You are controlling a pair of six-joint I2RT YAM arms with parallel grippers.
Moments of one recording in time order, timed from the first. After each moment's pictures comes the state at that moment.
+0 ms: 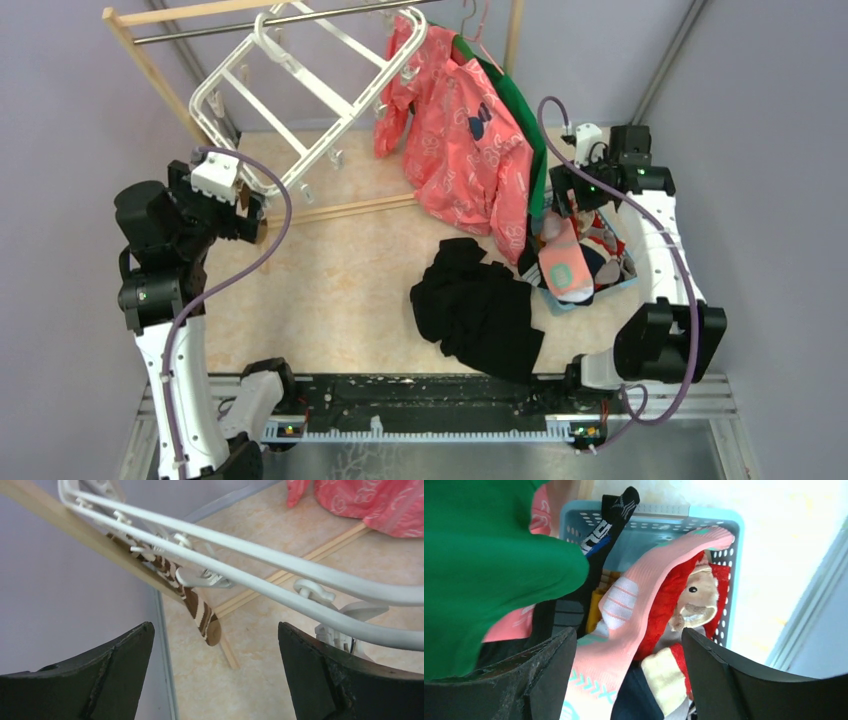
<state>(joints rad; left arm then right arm) 0.20 0.83 1.30 -0.73 0.28 0.47 -0.08 1.42 1.35 -0.84 -0.32 -0.41</state>
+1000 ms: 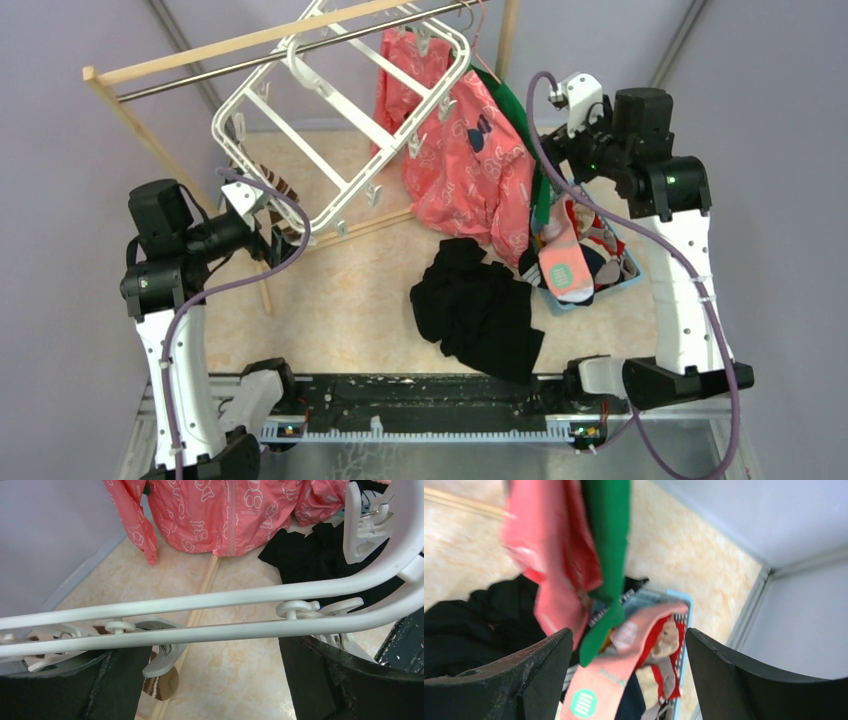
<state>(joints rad) 0.19 0.88 1.31 -0.92 0.96 0.65 0.13 1.29 1.77 -1.04 -0.20 -0.42</state>
